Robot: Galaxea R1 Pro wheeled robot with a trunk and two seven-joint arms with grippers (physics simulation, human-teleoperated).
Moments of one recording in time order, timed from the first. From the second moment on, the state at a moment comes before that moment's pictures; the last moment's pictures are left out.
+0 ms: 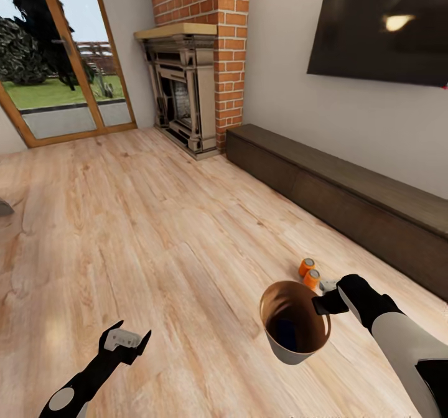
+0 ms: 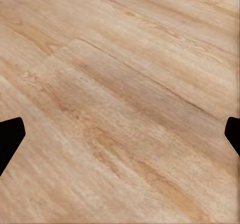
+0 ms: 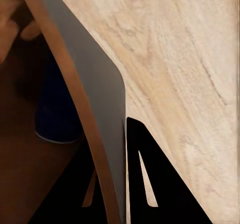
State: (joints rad) left arm -0.16 0.23 -0.07 -1.05 0.09 -0.15 -0.24; right arm -0.88 -0.23 0.12 -0.40 0.09 0.76 0.41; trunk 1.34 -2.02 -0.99
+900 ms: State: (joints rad) left arm -0.16 0.23 -0.07 -1.05 0.09 -0.15 -0.24; right arm -0.88 -0.23 0.12 -0.40 0.09 0.76 0.40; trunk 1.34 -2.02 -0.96
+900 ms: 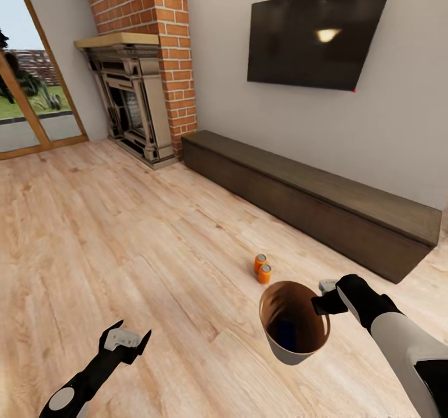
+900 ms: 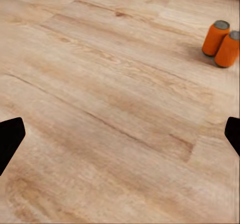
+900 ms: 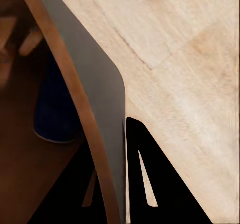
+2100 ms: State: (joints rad) left arm -0.16 0.23 -0.07 -1.05 0.09 -0.15 -0.24; right arm -0.88 -0.23 0.12 -0.40 0.09 0.76 0.40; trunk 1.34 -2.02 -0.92
